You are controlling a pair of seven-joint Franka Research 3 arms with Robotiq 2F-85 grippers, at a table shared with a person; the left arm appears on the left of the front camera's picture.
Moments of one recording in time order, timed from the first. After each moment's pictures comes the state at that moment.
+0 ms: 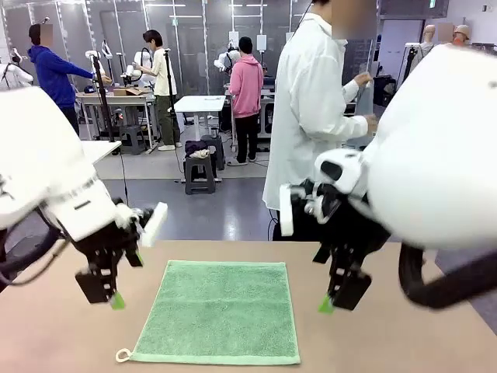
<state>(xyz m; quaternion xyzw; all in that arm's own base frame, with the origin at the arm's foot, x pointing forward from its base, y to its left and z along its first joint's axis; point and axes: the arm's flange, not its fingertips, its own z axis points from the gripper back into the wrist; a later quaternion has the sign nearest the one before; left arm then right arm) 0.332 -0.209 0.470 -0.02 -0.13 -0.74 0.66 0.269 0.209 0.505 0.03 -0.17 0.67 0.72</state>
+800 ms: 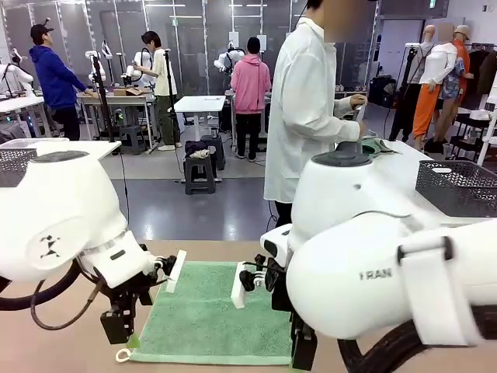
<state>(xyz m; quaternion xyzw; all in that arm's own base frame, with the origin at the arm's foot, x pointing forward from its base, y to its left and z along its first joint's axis) 0.337 -0.232 0.383 -0.01 -0.08 -0.72 0.69 0.282 0.274 0.388 0.00 -0.06 0.66 0.75</state>
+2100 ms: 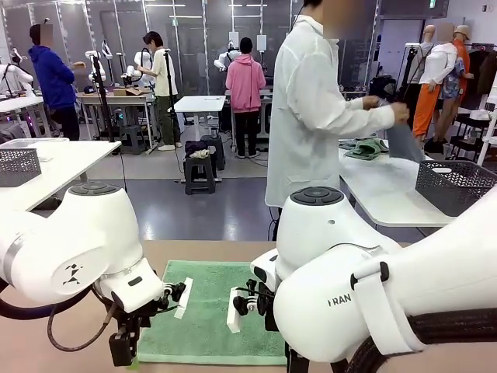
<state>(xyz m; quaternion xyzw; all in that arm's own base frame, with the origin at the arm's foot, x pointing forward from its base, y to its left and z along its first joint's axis) 0.341 -0.238 0.335 0.01 -0.03 -0.71 0.71 0.296 0.282 0.339 -0.01 -0.04 0.68 0.73</state>
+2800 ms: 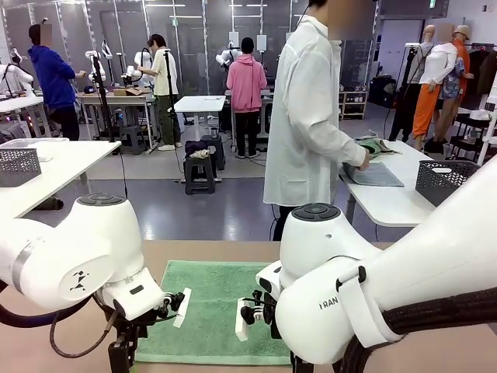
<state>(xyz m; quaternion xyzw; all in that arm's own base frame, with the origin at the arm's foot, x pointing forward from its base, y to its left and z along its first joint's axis) 0.345 -0.234 0.311 0.00 0.00 -0.70 0.71 0.315 0.271 0.303 0.00 -0.02 0.68 0.73</state>
